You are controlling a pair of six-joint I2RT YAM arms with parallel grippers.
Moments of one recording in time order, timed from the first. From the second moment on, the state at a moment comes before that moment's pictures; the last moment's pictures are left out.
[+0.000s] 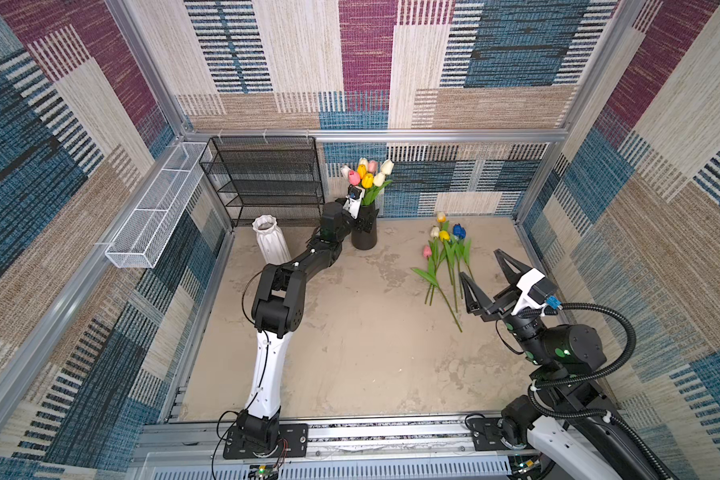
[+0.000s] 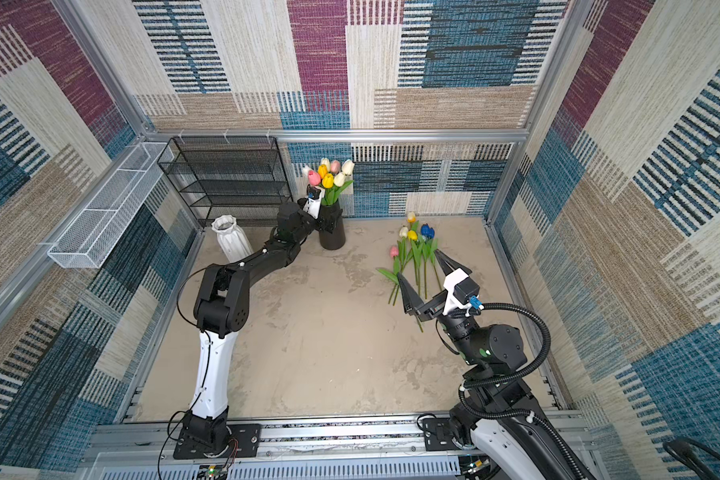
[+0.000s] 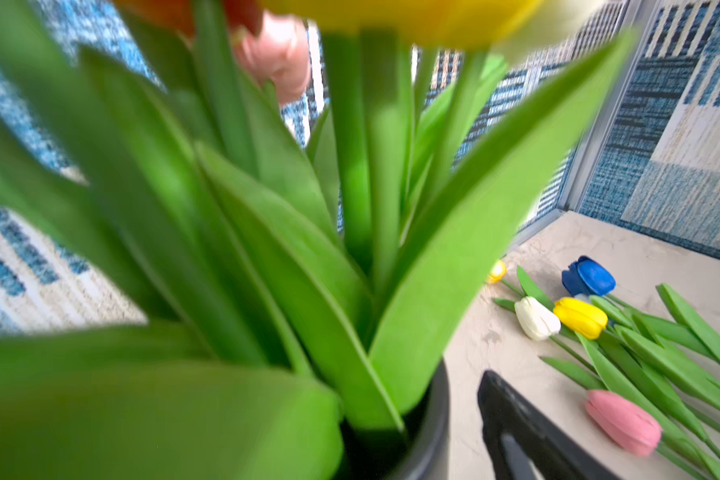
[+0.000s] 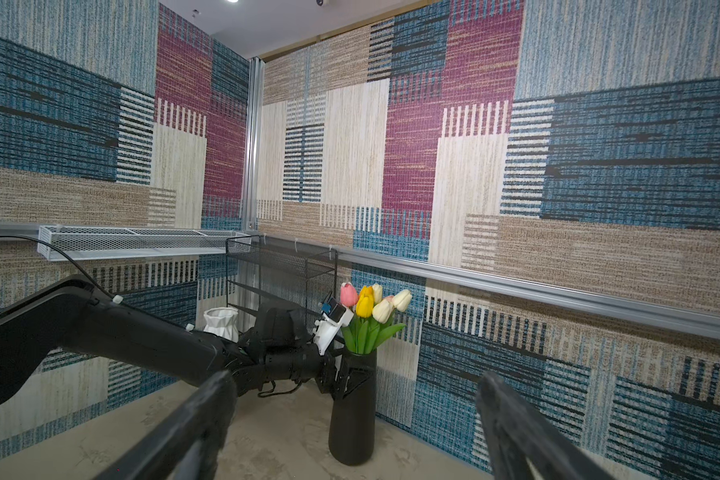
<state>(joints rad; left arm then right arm) -0.33 2.32 1.78 0.47 0.24 0.10 0.50 0.50 0.58 0.34 -0.08 -0.07</state>
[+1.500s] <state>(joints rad) 0.20 1.31 0.66 0.60 0.28 0.05 0.50 0.71 0.48 0.56 -0.16 -0.04</state>
